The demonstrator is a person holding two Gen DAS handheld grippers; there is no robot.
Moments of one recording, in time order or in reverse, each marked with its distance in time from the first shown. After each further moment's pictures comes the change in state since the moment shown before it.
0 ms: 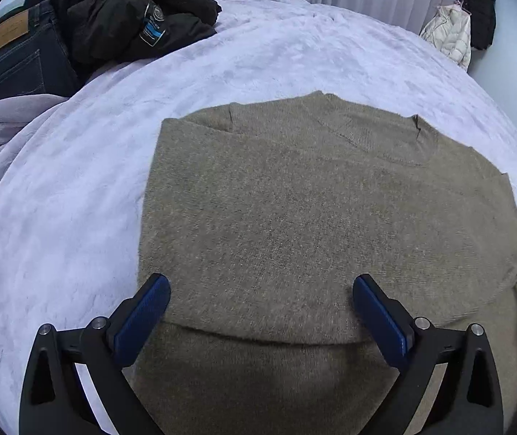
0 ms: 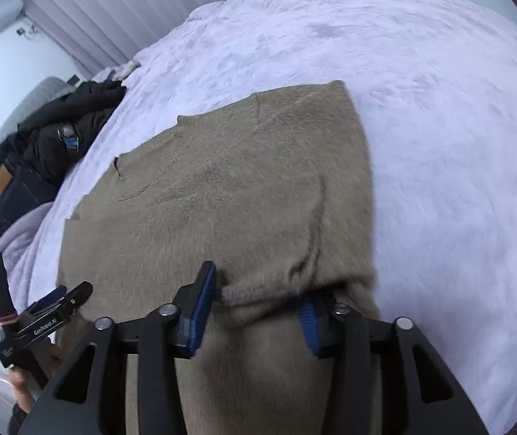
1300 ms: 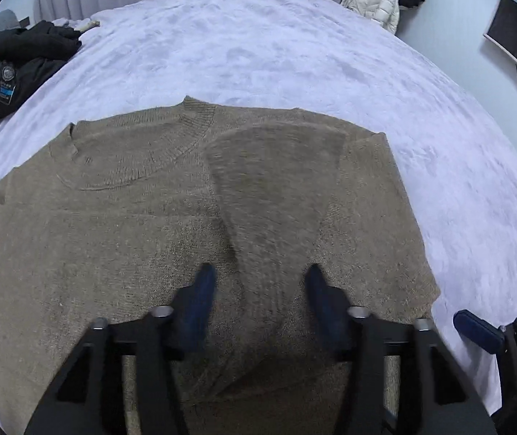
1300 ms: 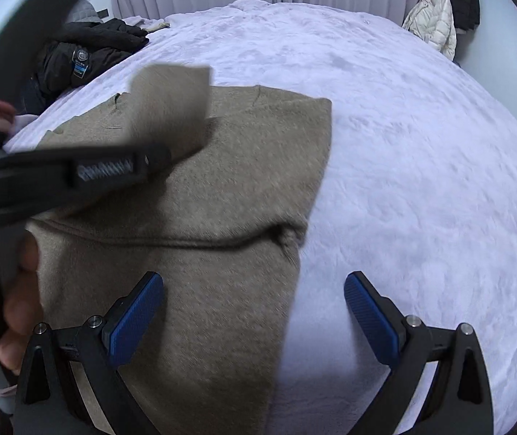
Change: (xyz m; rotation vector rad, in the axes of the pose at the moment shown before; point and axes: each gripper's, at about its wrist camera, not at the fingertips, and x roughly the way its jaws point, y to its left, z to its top) left arm 0.024 -0.230 0.016 0.203 0.054 -0.141; right arm -0.013 0.000 -0.025 -0.374 -0.004 -0.170
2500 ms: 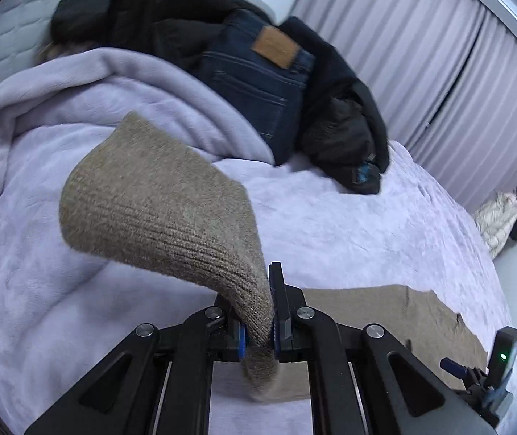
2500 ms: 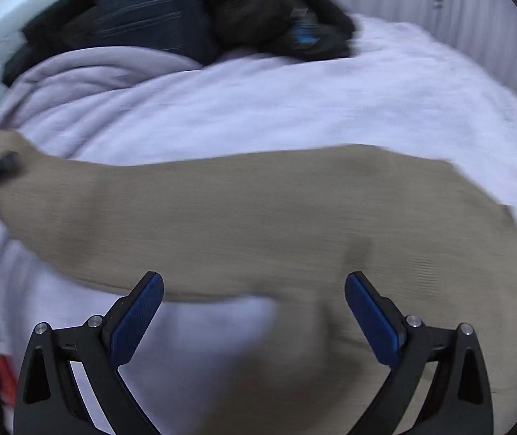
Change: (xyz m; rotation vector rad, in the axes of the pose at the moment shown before) left arm -0.229 0.470 -0.153 -0.676 -0.443 0.189; right arm 0.058 0.350 0.073 -0.287 0.031 0.061
